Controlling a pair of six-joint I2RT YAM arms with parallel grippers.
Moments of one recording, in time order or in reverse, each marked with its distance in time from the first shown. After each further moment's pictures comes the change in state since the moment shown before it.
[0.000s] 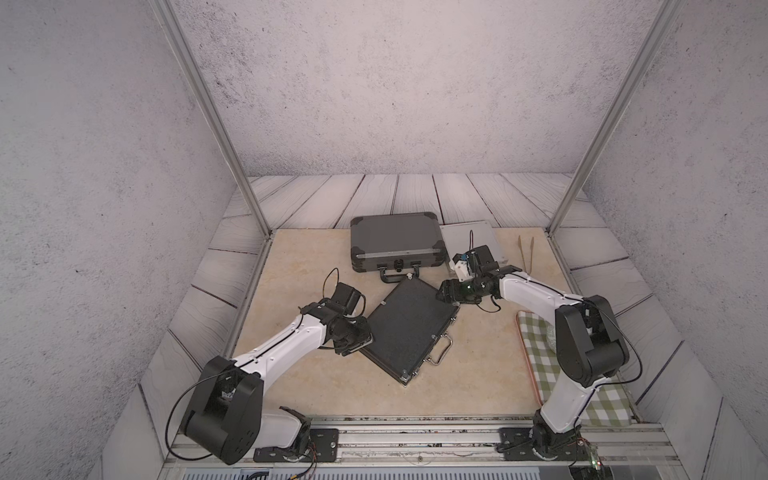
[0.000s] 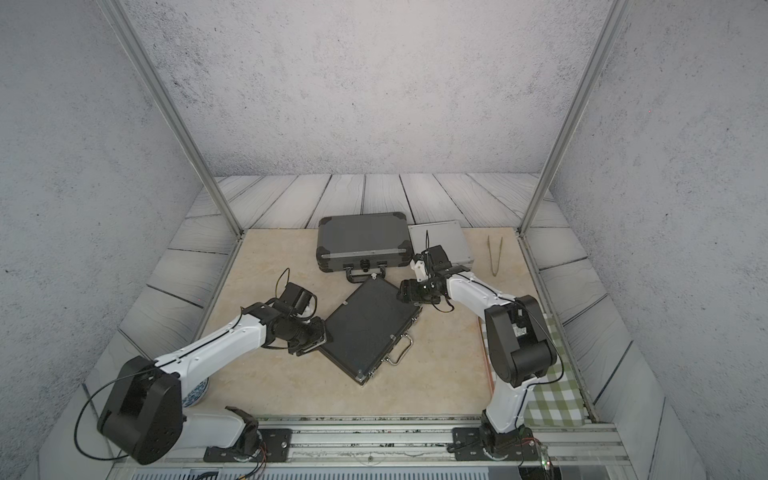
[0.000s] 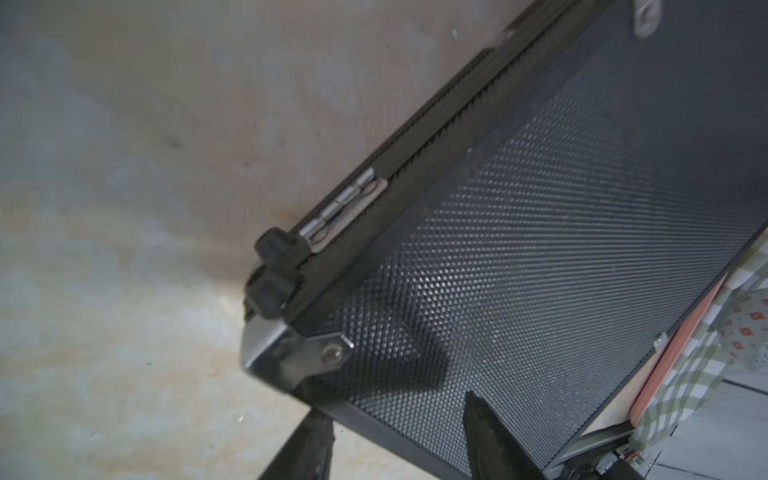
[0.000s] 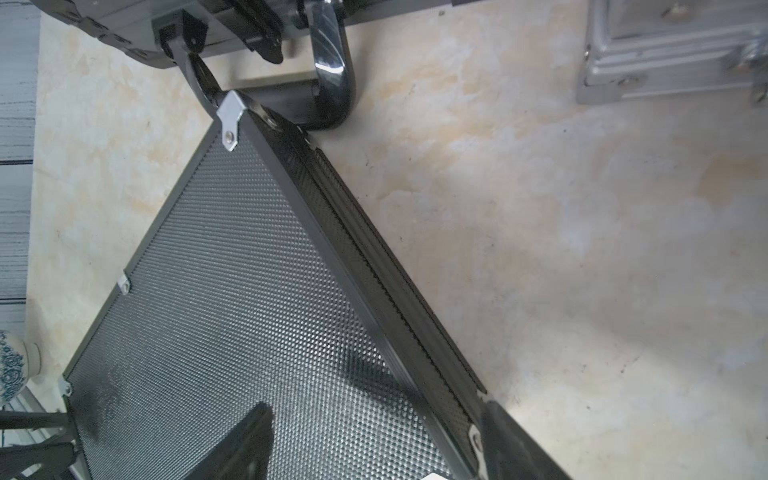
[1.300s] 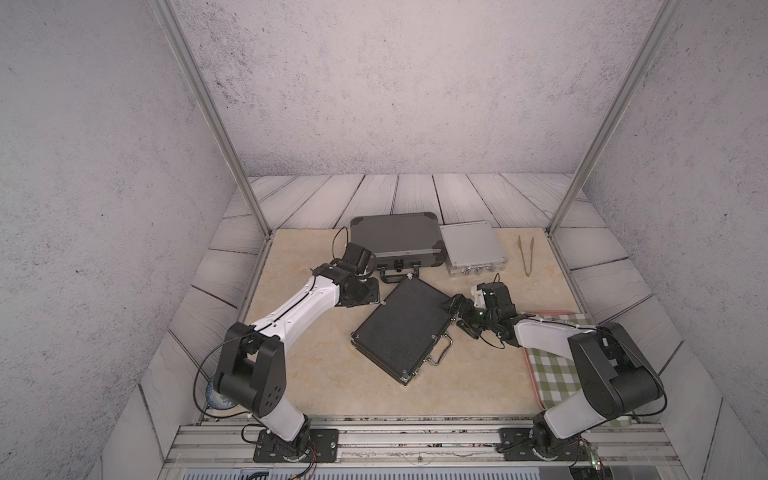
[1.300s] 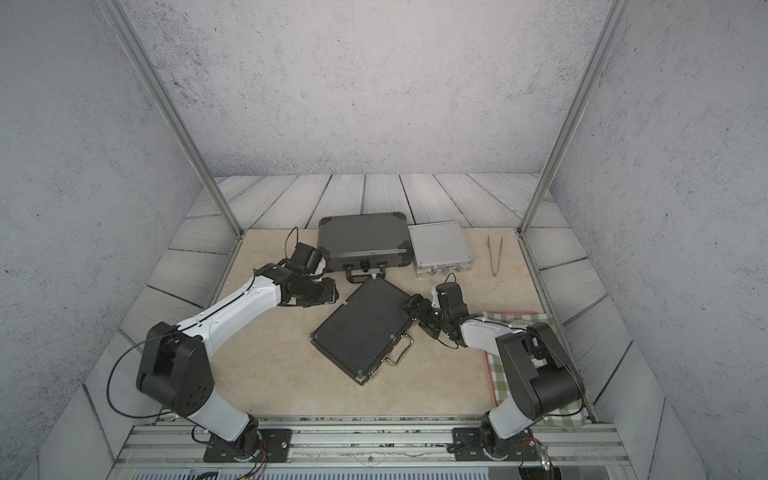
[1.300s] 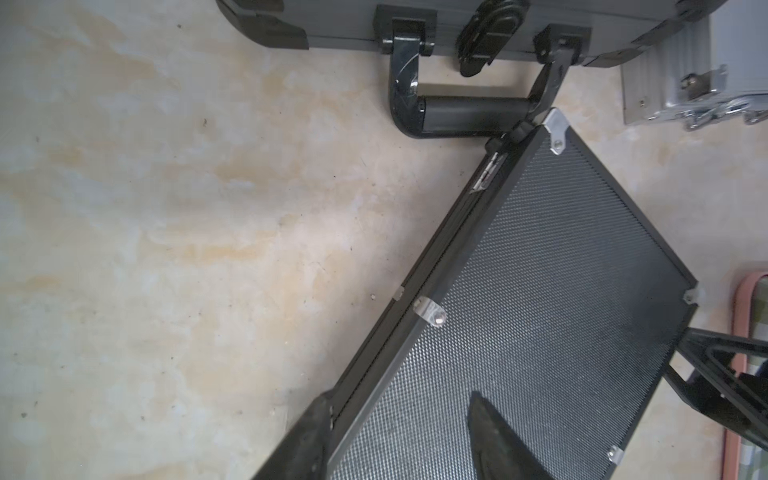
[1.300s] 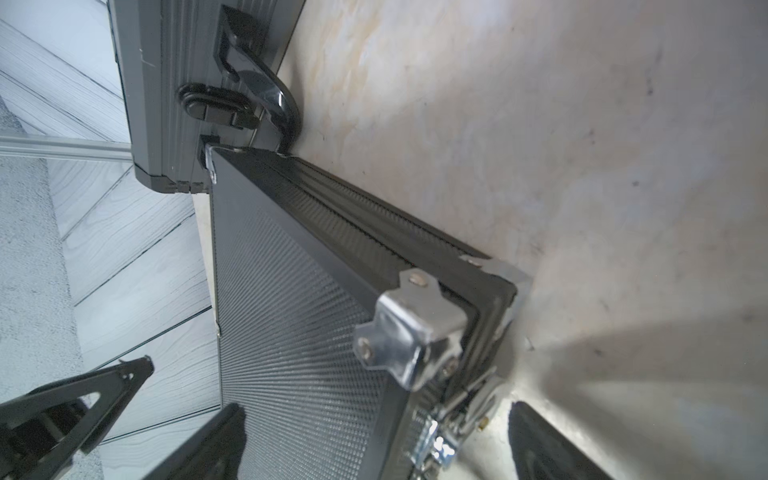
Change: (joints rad) left arm 0.037 0.261 0.465 -0.048 -0.212 0.314; right arm -0.006 -0.217 -0.571 0.657 -0.072 0.702
